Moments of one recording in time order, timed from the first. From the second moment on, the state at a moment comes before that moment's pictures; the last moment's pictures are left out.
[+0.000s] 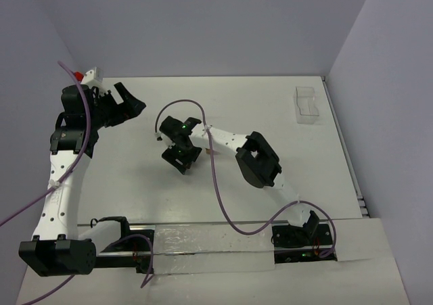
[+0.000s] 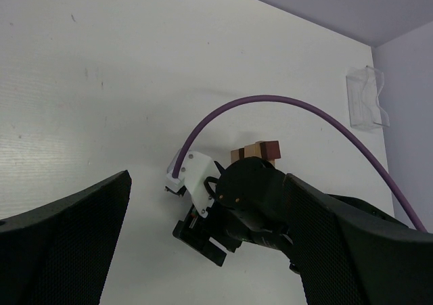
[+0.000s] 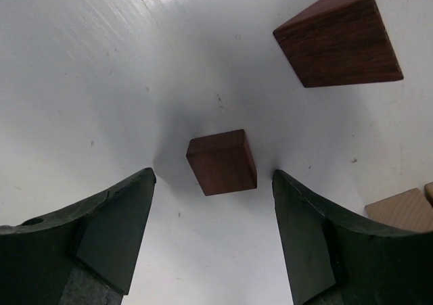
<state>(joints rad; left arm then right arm) -0.01 1.10 1.23 -0.57 0.30 -0.44 0.94 2.36 2.01 -0.95 -0.07 0.00</state>
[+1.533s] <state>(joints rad) 0.04 1.12 1.23 -0.56 0.27 -0.48 0.93 2.30 1.94 -0.96 -0.17 -0.15</state>
